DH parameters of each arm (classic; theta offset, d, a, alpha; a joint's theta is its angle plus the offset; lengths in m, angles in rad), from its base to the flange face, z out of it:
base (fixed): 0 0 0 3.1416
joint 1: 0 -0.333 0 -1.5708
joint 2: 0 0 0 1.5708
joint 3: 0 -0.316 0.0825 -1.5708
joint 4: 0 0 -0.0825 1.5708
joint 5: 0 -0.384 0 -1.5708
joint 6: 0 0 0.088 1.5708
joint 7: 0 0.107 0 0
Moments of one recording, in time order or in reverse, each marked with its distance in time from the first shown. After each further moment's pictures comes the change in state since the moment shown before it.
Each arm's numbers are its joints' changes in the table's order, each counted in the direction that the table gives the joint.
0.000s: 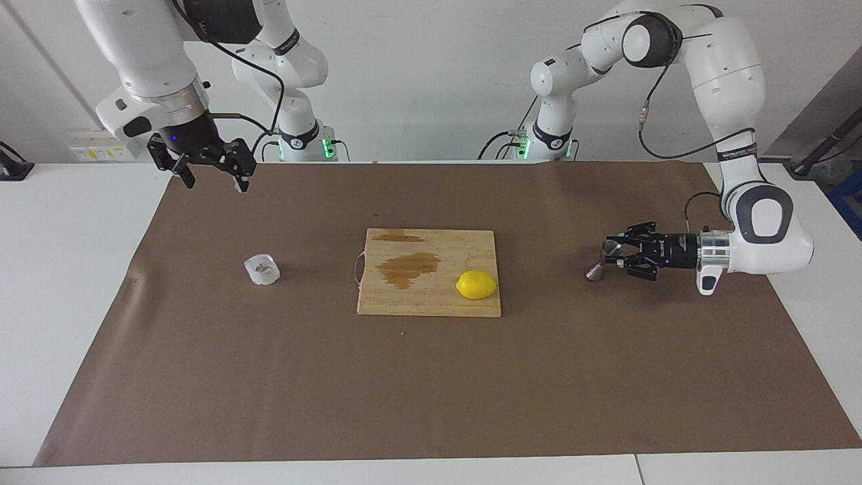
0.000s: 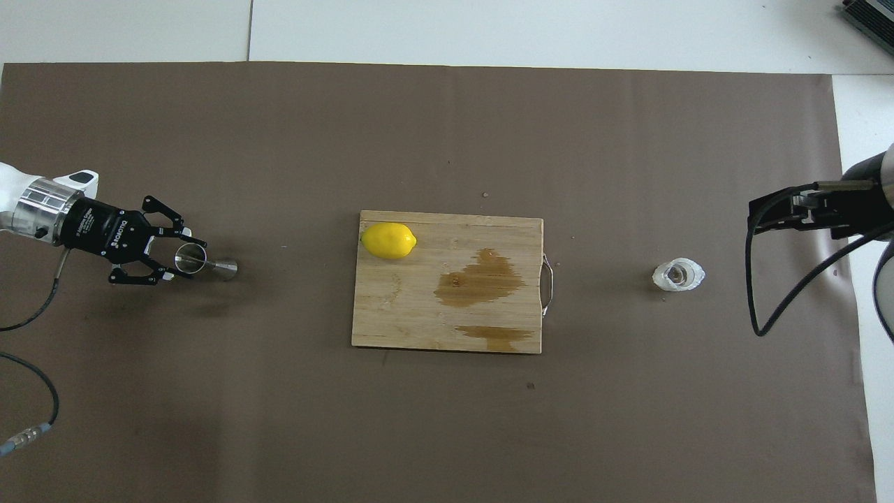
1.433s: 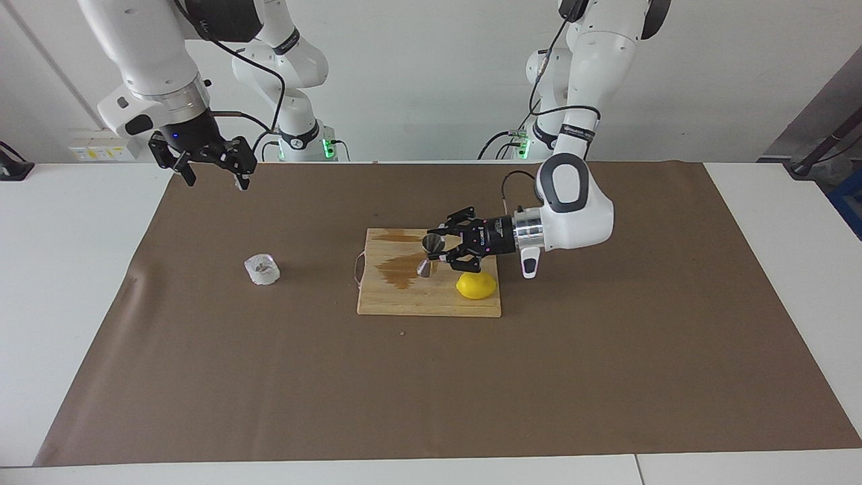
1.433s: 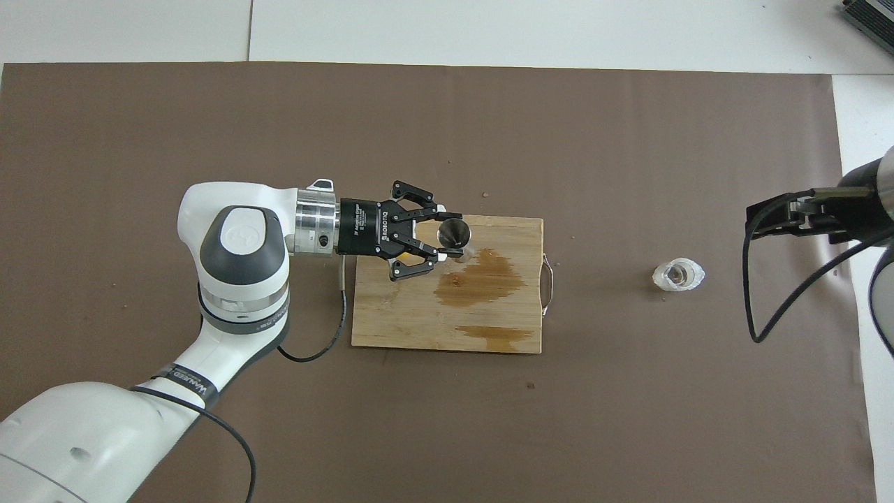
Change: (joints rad) left arm 0.605 0.226 0.119 -0.303 0.724 0.784 -0.236; right arm -0.004 0.014 -0.003 -0.023 0.000 0.000 0.000
